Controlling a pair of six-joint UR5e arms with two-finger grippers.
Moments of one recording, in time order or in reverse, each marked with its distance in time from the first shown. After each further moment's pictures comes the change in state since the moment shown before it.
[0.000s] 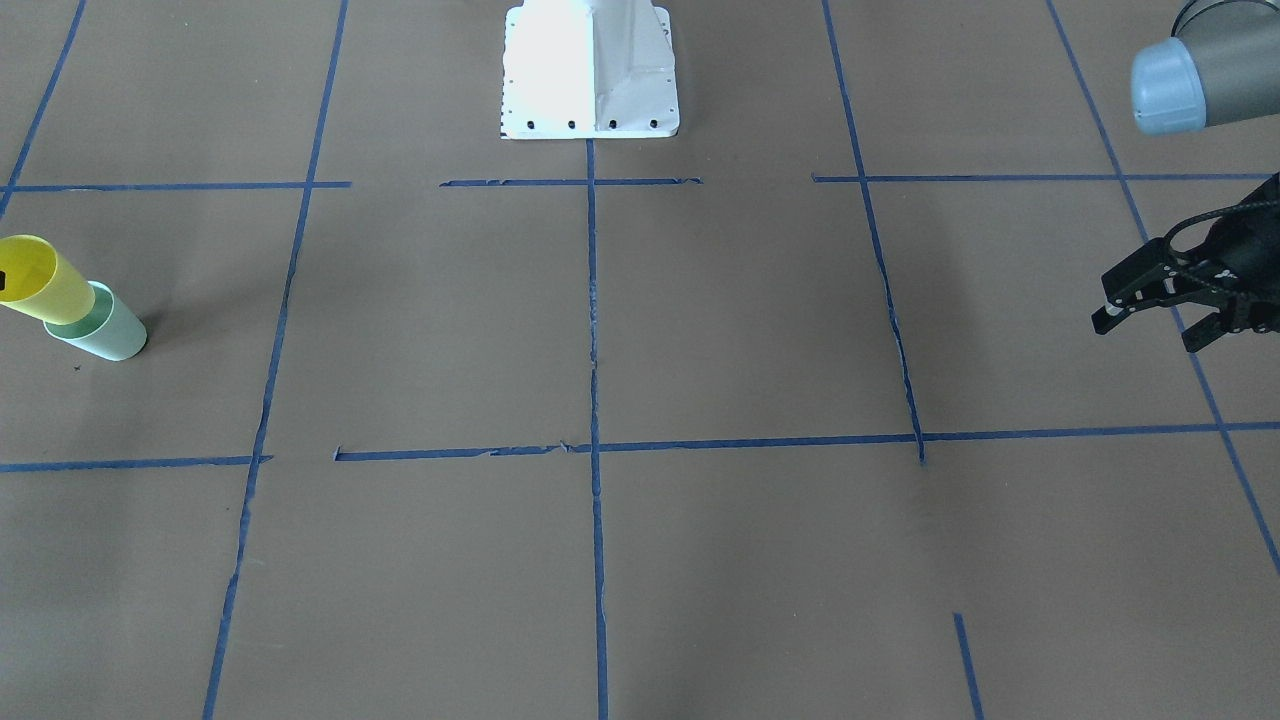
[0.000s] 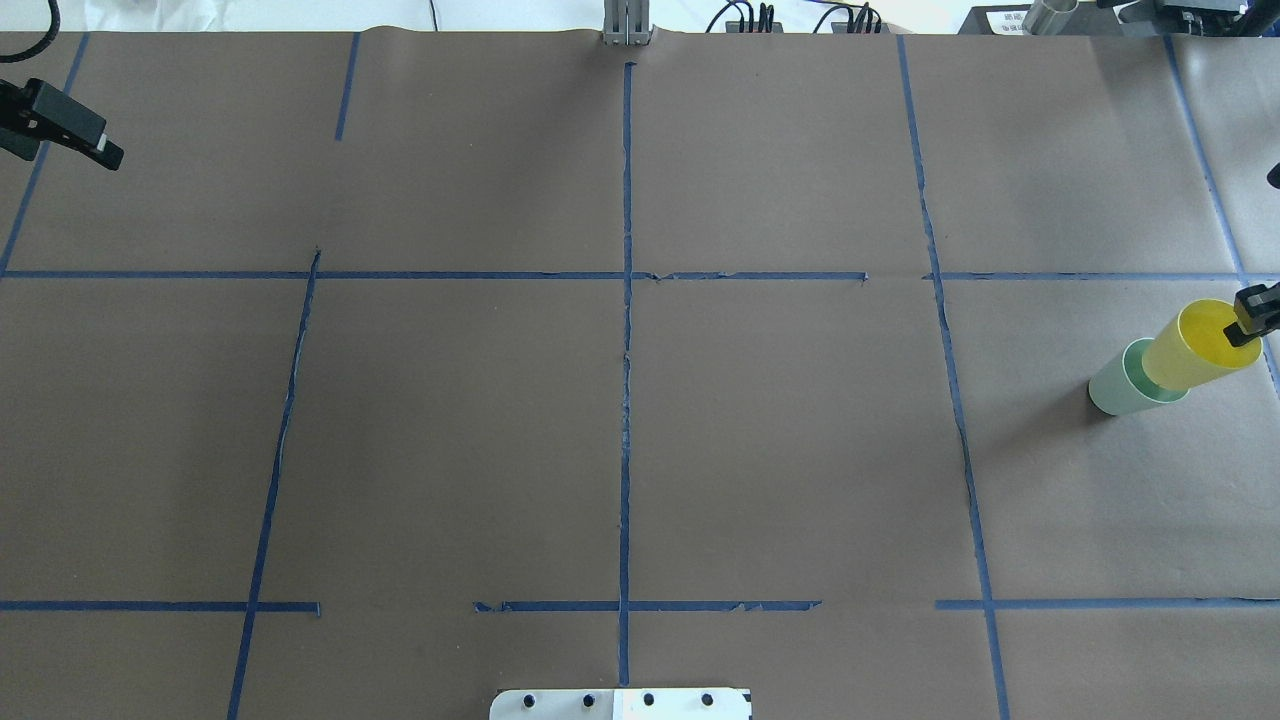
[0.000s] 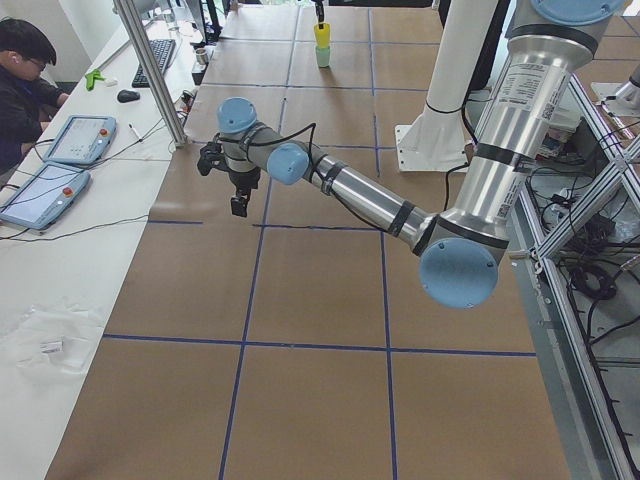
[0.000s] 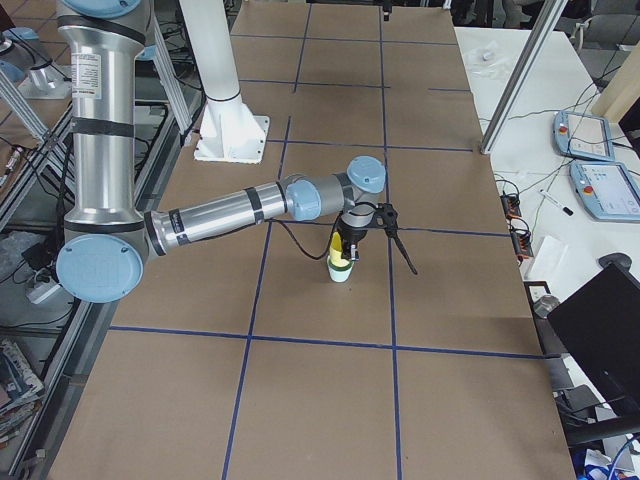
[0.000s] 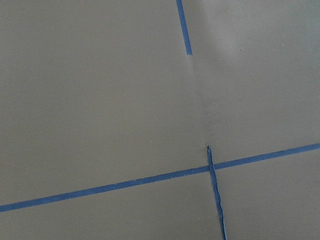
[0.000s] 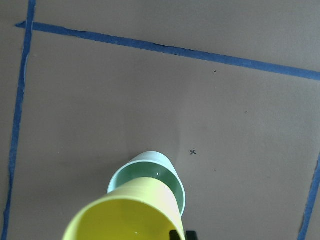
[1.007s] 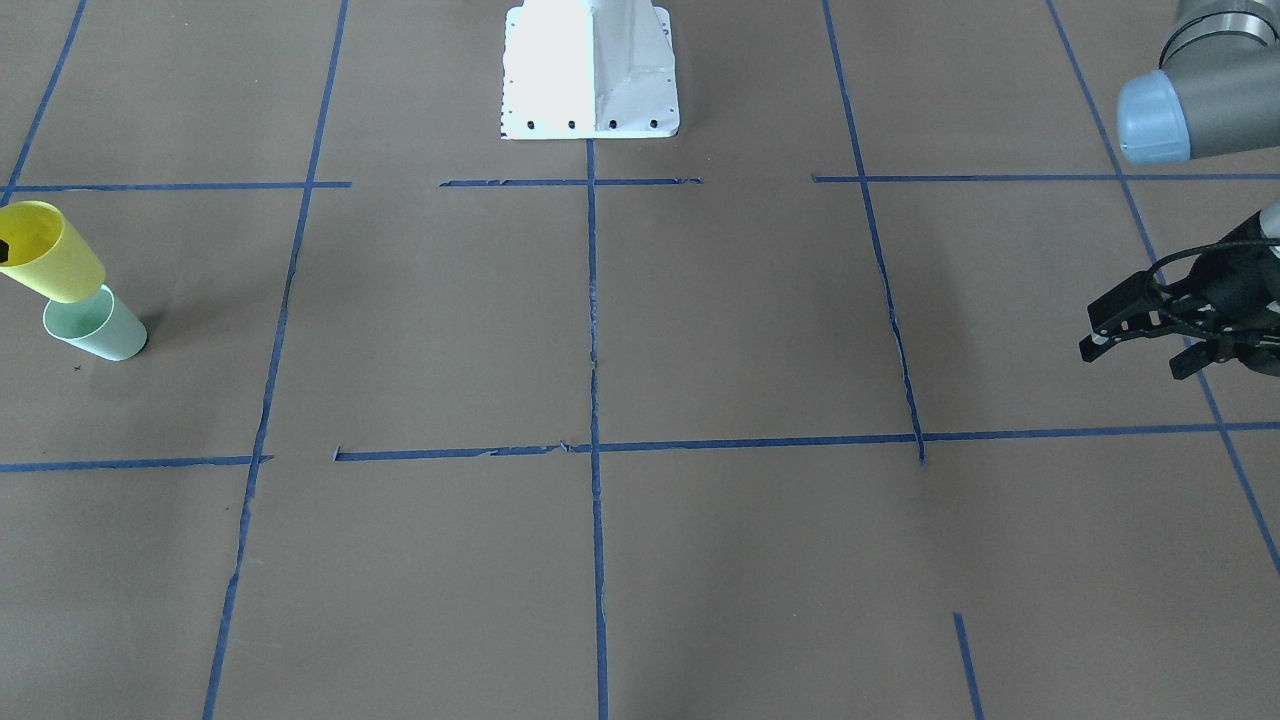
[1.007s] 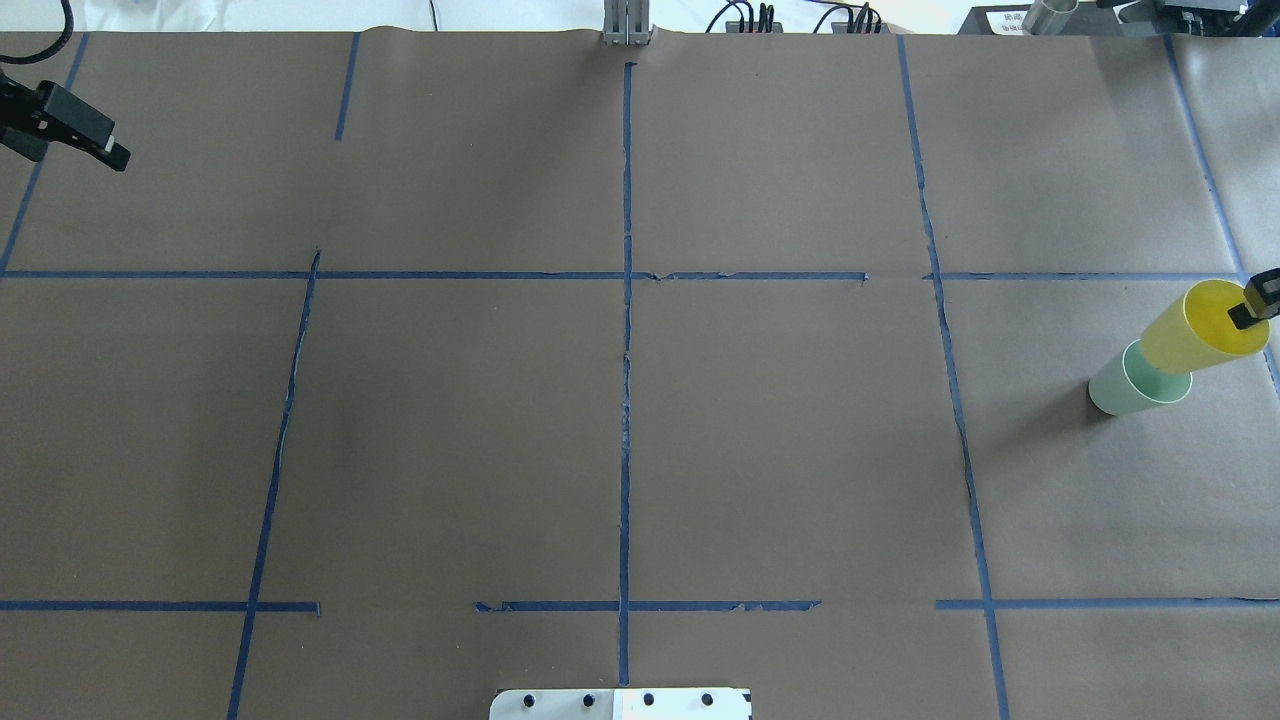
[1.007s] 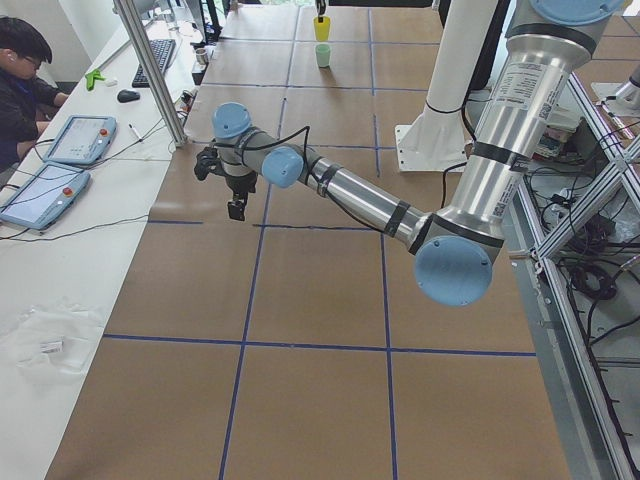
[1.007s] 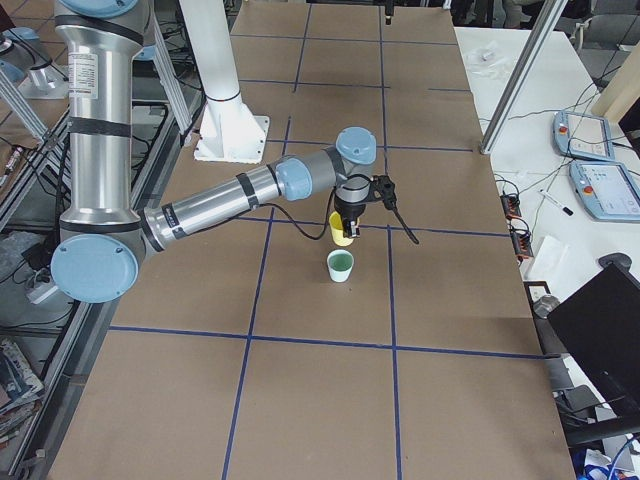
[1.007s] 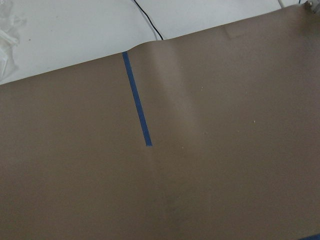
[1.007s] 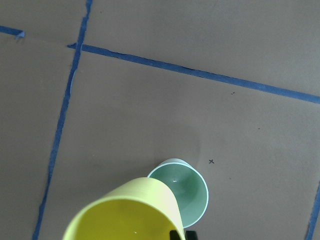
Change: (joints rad) left arm 0.003 -0.011 0.036 -0.003 0.001 0.009; right arm 0.021 -0.018 0.098 -0.006 0.001 -0.003
